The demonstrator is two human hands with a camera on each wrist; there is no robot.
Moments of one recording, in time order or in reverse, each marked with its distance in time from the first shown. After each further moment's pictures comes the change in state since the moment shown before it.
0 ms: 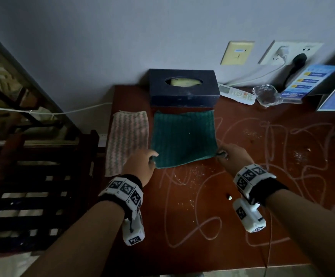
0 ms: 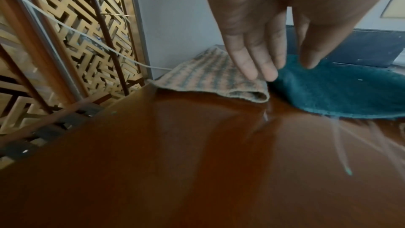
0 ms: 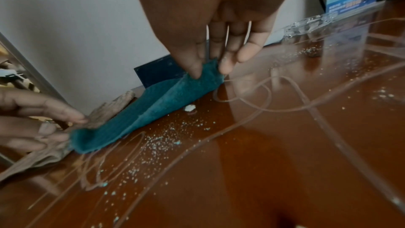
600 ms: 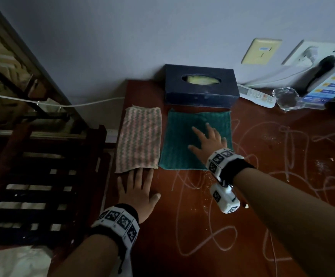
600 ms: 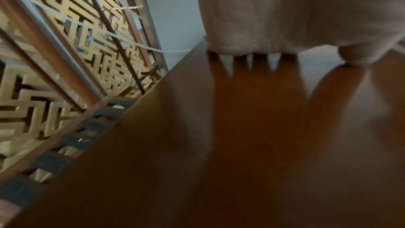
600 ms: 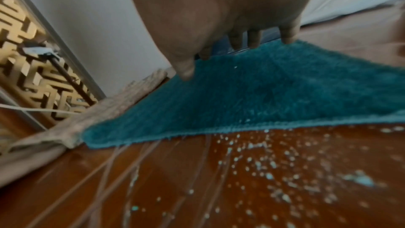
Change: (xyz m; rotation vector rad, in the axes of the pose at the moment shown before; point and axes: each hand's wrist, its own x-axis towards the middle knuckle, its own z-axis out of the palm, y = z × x) left_hand -0.049 -0.048 0.029 0.473 -0.355 -0.190; right_hand 0.063 -0.076 0.059 -0.251 -0.179 0.017
